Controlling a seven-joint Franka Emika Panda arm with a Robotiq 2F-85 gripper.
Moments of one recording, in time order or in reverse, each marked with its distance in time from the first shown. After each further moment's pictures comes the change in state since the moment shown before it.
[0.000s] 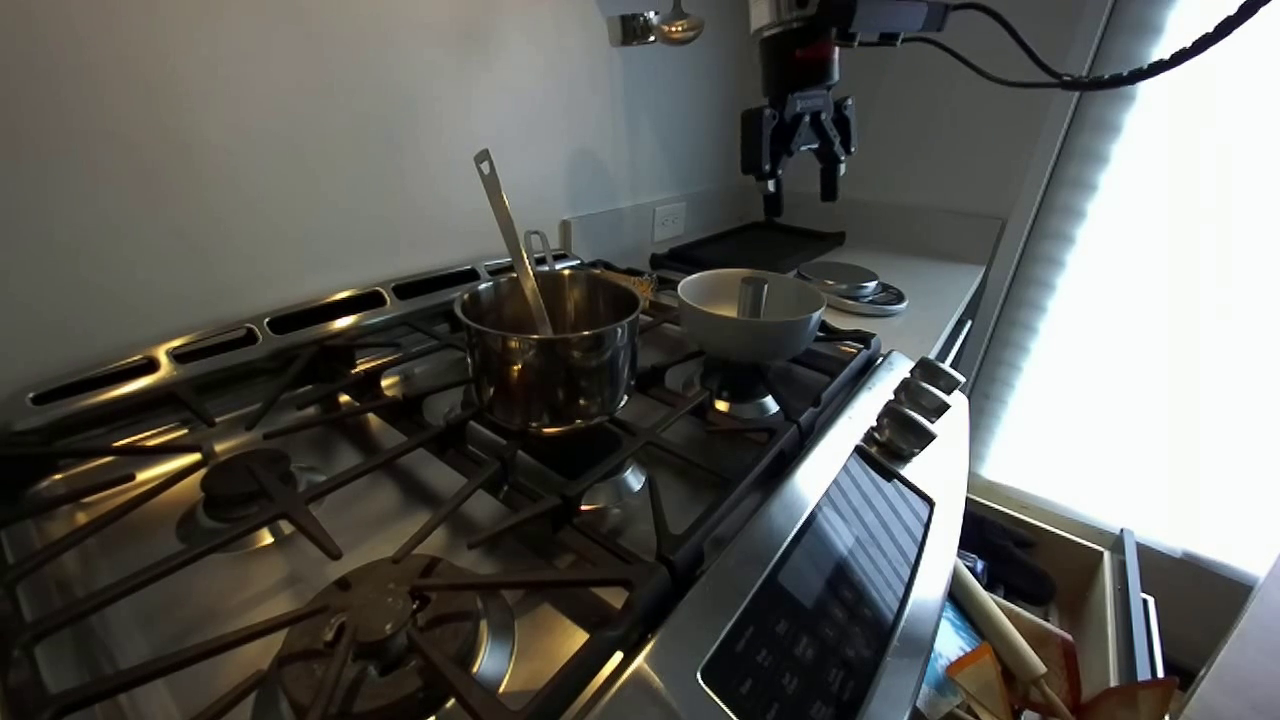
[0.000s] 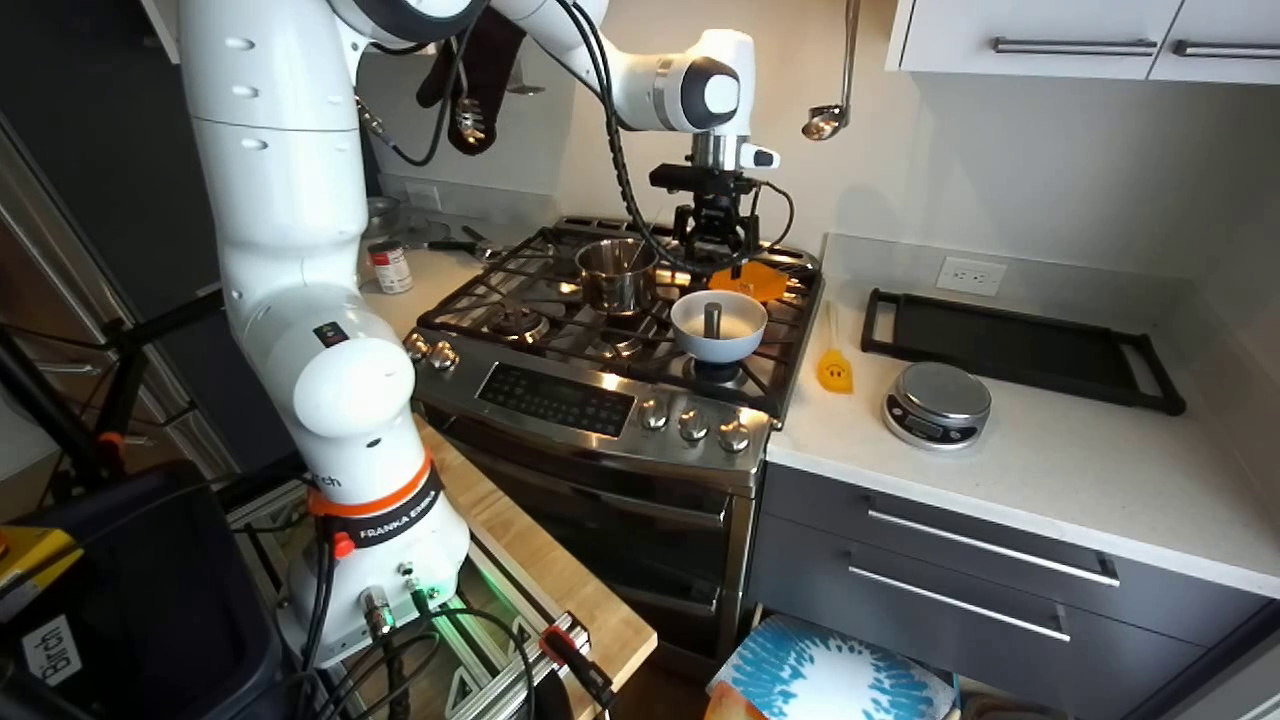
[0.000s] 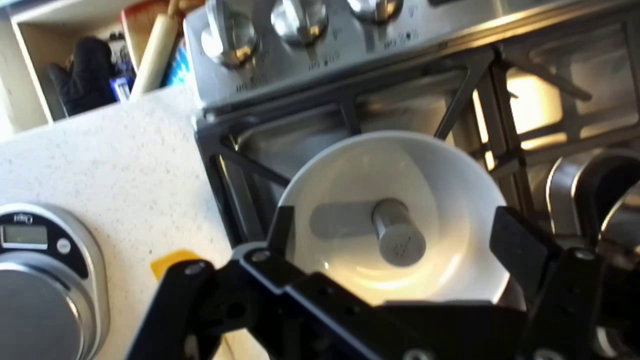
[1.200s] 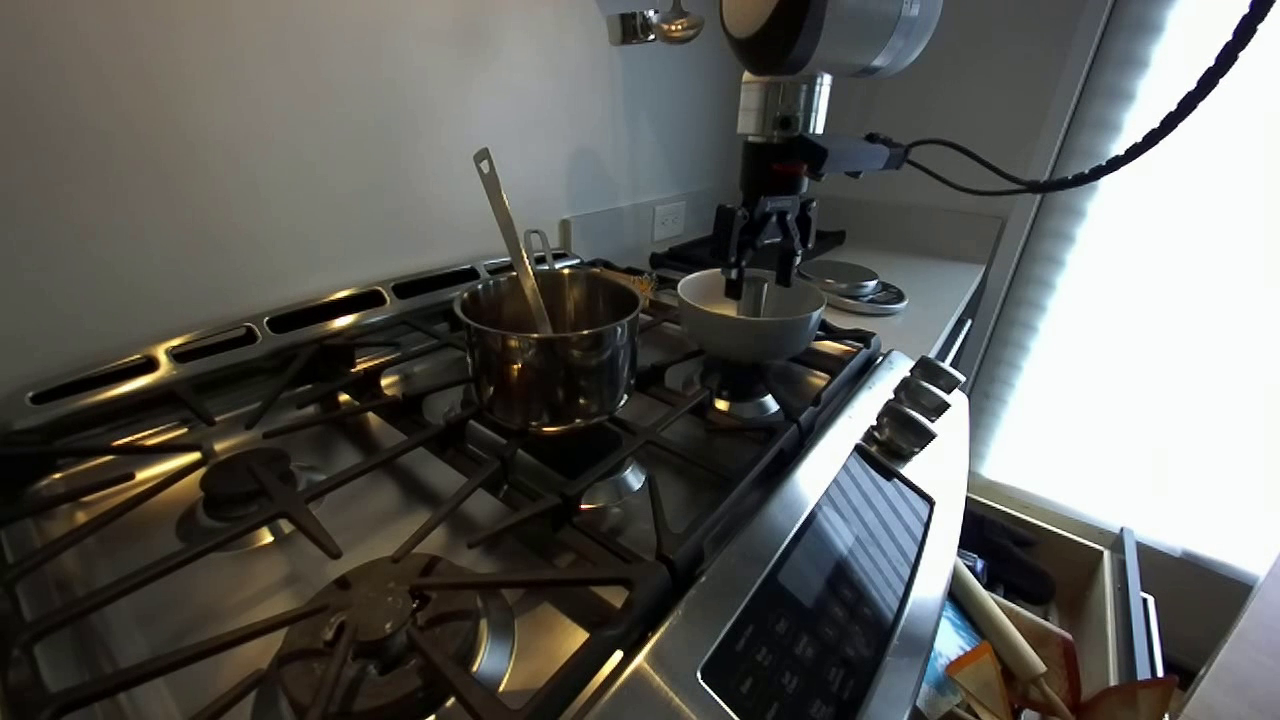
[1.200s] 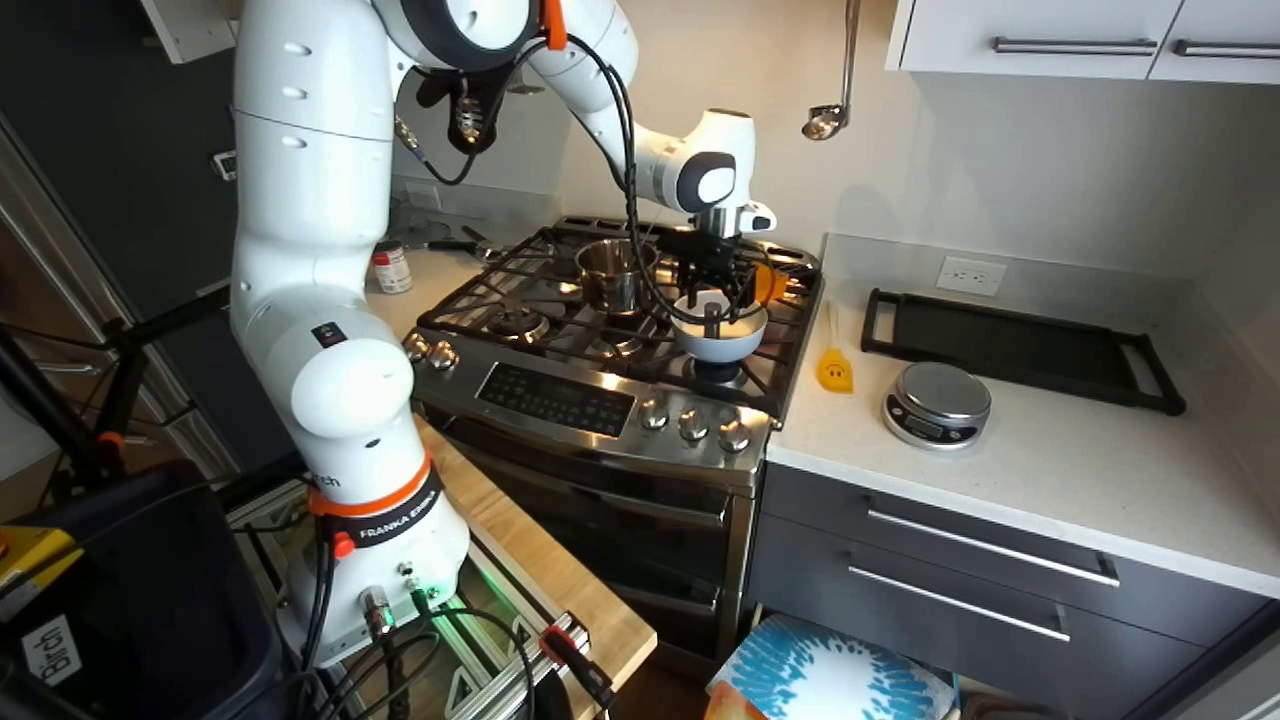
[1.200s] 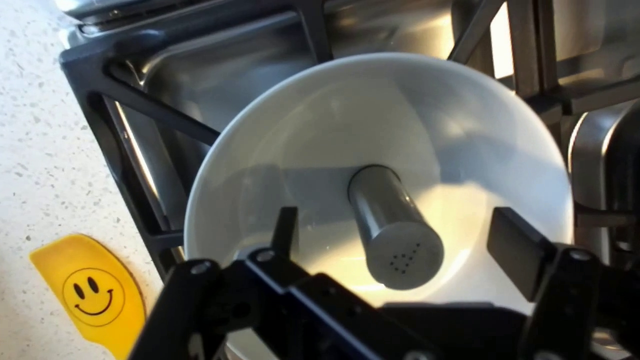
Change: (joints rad) arm -0.015 0.138 0.003 -0.107 0.141 0.377 -0.116
